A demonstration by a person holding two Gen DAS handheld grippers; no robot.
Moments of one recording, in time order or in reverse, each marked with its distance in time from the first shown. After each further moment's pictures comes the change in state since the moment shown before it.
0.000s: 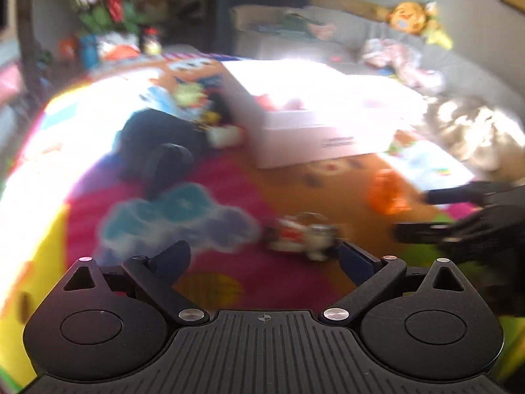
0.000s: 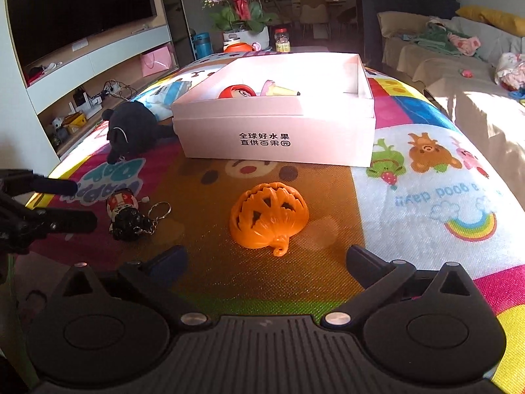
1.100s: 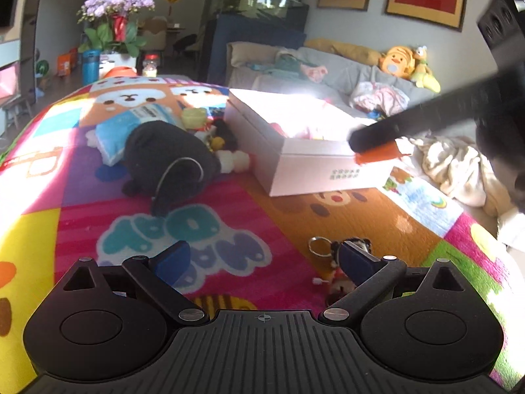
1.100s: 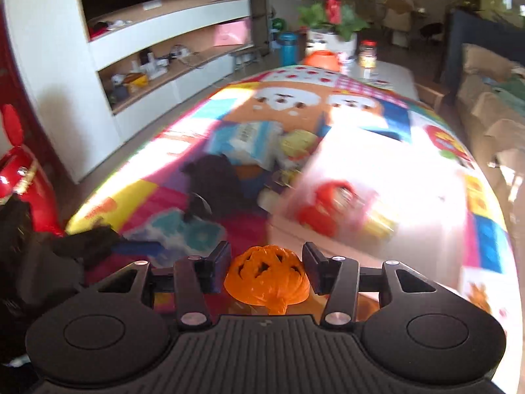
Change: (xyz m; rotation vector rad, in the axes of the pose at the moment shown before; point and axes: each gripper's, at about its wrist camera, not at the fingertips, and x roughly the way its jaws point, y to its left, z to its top) left arm 0.013 0.025 -0.019 -0.036 -0.170 -0.020; right arm -0.005 0.071 0.122 -0.272 0.092 0.119
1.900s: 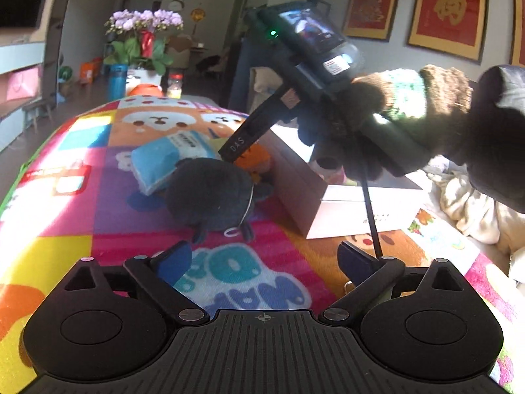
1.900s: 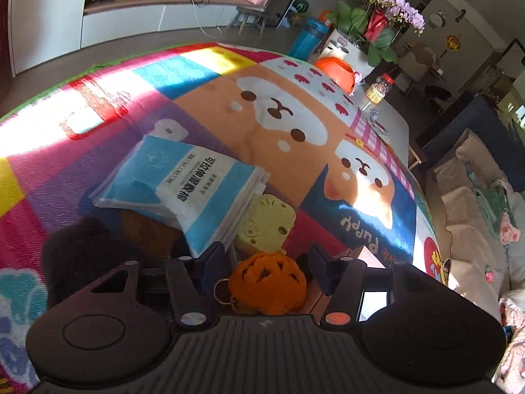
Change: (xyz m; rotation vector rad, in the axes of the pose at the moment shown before) left arm -0.006 0.035 0.019 -0.082 -0.112 0.047; right arm 0.206 0.050 0.128 -0.435 0.134 -0.265
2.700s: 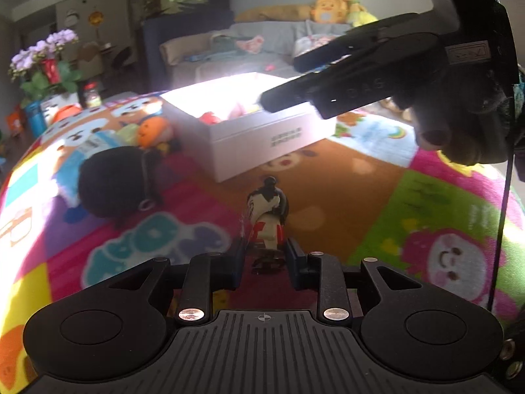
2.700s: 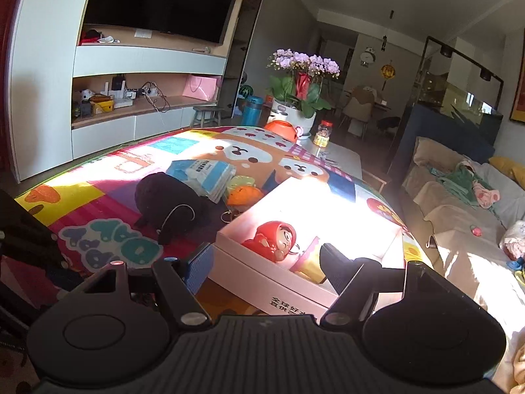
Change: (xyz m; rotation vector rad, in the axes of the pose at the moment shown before) left arm -0.010 -0.066 -0.024 0.405 0.185 -0.150; right arm -0.174 -0.002 -0.193 0.289 -0.390 -0.031
